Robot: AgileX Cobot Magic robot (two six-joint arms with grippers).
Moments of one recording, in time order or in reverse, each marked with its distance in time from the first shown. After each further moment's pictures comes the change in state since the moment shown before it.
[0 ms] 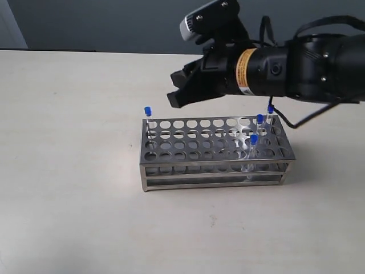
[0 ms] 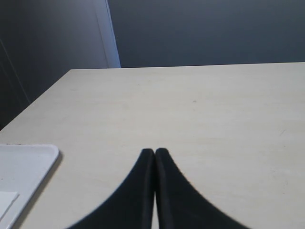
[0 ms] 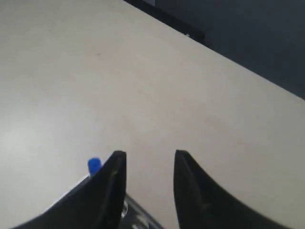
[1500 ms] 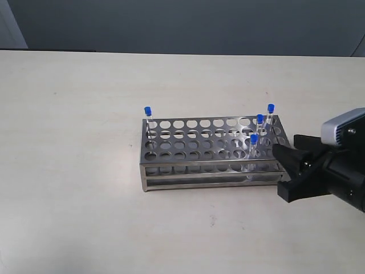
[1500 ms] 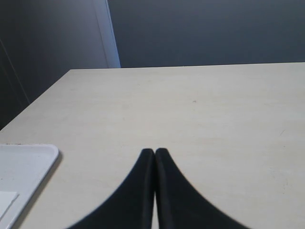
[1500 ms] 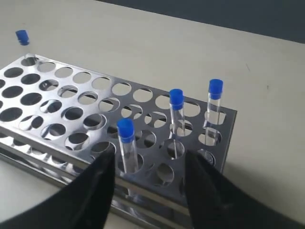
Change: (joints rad) left arm 0.000 0.000 0.000 0.000 0.000 0.000; right arm -0.226 -0.476 0.827 0.888 -0.346 -0.833
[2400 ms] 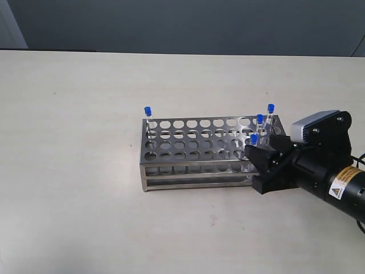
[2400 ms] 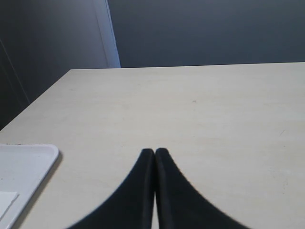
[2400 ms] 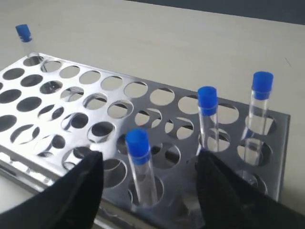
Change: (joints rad) left arm 0.000 0.000 0.000 0.000 0.000 0.000; right arm 0.000 0.414 -0.050 -0.004 -0.375 -0.010
